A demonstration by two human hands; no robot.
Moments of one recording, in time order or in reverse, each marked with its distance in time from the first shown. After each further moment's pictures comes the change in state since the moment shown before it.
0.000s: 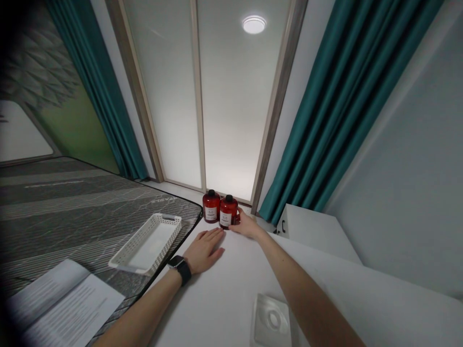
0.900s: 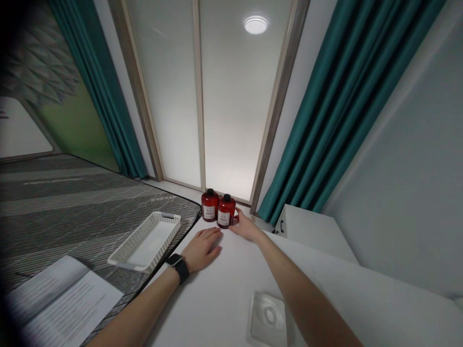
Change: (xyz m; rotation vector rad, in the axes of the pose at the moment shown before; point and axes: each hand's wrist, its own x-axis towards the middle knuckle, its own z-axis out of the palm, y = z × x) left_hand -0.001 0.002 -0.001 -0.007 0.095 0.026; right_hand -0.015 -0.019 0.001 -0.236 0.004 0.096
